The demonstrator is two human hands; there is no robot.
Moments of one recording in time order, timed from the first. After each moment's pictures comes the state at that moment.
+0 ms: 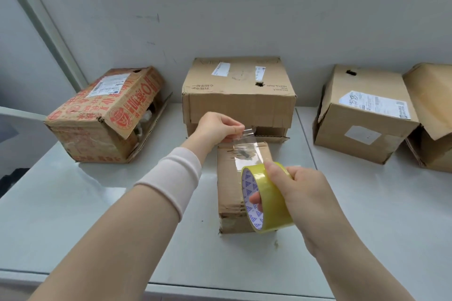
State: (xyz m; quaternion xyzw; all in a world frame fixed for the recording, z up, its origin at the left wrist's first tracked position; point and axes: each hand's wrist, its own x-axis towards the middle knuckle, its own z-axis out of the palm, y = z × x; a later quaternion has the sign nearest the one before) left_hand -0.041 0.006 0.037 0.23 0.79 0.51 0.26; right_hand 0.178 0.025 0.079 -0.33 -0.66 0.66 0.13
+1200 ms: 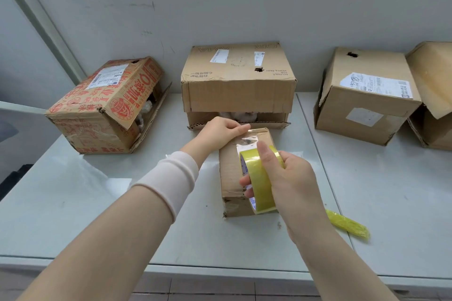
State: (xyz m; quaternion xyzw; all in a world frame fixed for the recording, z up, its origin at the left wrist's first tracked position) left_hand -0.030 -0.006 0.012 0.36 0.84 0.35 0.22; right_hand 0.170 0.008 0.060 -0.29 -0.64 0.68 0.20
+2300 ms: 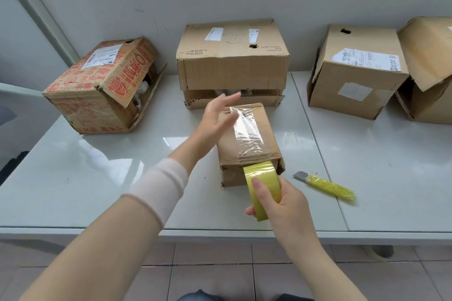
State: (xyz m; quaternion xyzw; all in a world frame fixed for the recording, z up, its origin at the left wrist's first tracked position) left_hand 0.013 -0.047 -0.007 0.42 0.73 0.50 0.19; right_hand 0.222 -0.023 -0.005 -0.31 -0.69 0.63 0.20
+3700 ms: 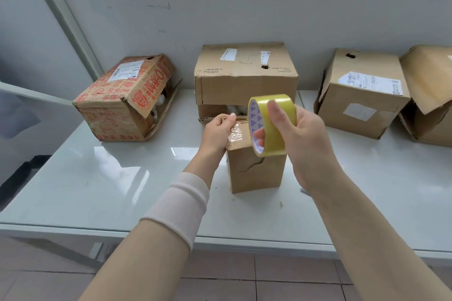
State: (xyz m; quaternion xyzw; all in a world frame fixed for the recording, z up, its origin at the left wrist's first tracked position) left_hand 0.029 -0.045 0.023 0.14 0.69 0.68 0.22; right_hand 0.172 0.007 0.095 -0.20 -0.66 0.66 0.28
